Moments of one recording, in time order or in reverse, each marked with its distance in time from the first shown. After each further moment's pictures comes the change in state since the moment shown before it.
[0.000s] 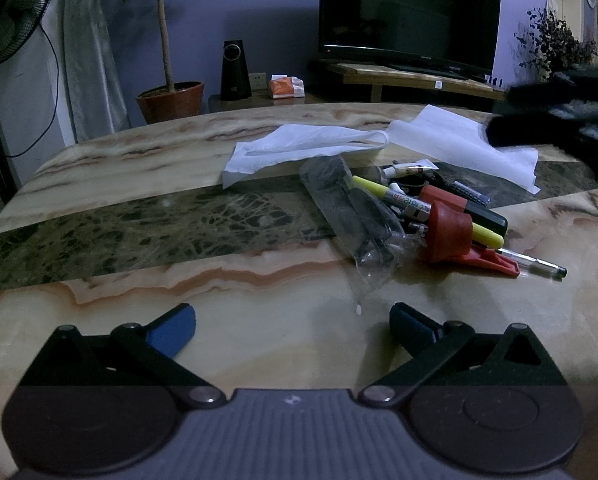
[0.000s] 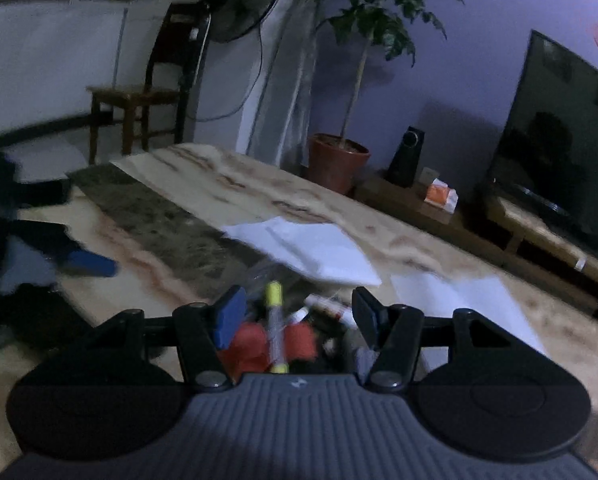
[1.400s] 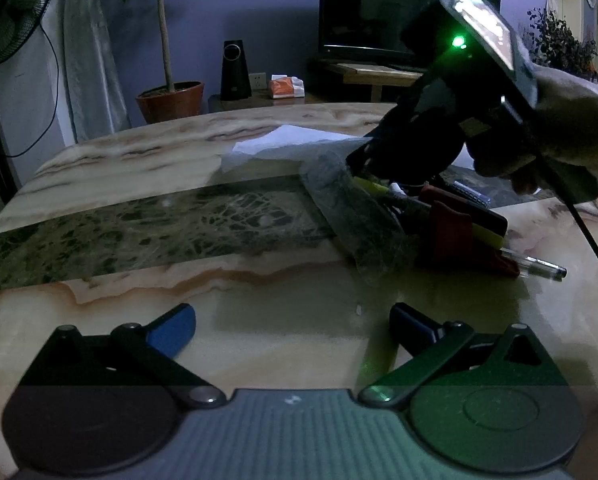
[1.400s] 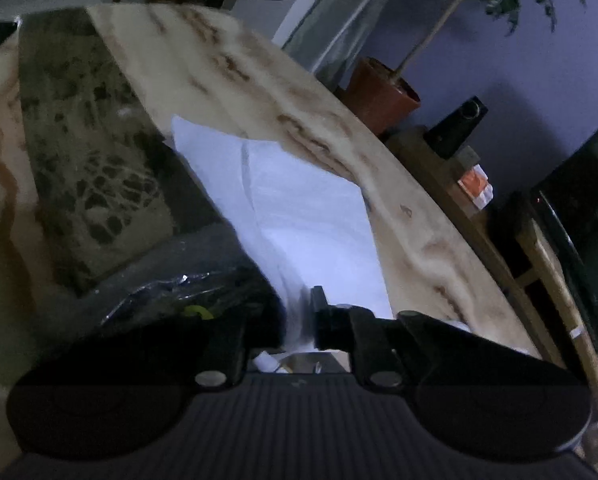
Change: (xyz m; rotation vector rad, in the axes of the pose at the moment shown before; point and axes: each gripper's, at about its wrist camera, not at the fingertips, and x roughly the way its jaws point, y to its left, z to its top) left arm 0.000 0.000 0.000 0.000 0.000 0.000; right arm 0.172 0.004 0.017 -0.320 0.269 0.015
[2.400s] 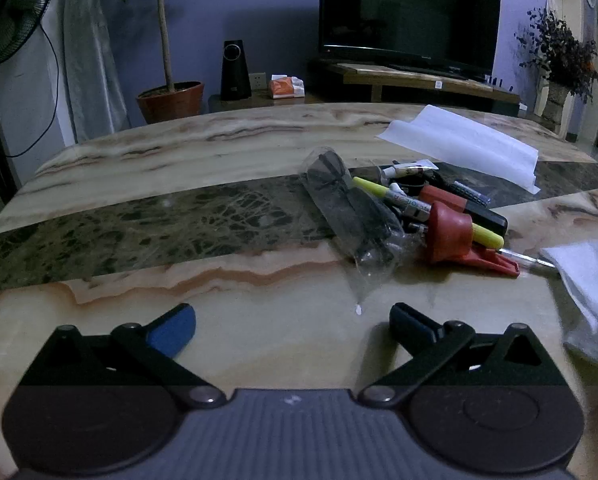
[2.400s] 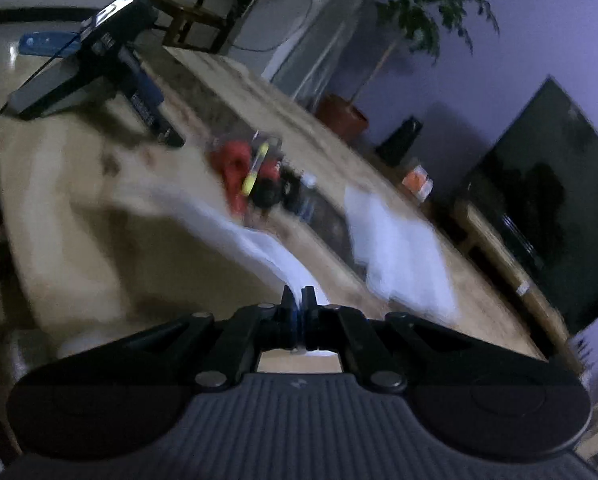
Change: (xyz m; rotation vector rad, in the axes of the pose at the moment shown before) left arm 0.000 0.000 0.000 0.000 0.000 0.000; right arm -0.265 0.035 -0.223 0.047 -0.138 -0.051
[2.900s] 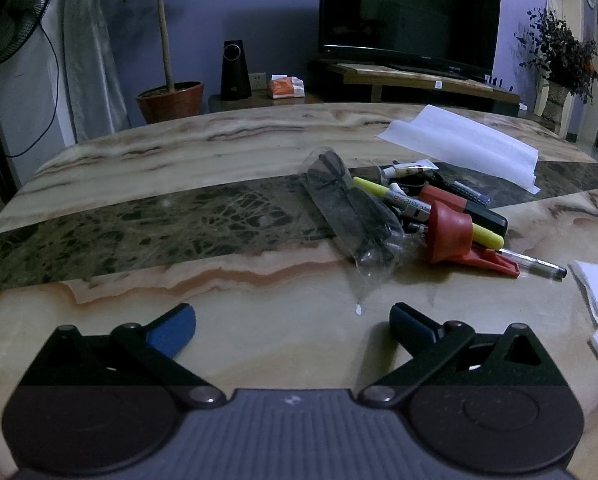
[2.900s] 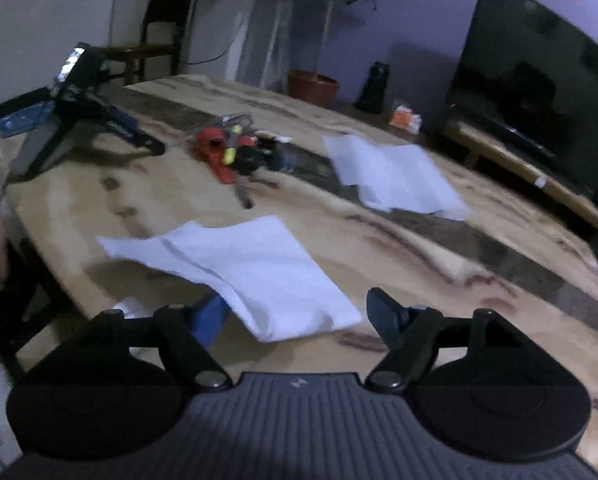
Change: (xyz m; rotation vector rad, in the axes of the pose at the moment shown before) left arm 0.000 0.000 0.000 0.000 0.000 0.000; right arm -0.025 -0.031 -0.046 0.342 0.043 0.051
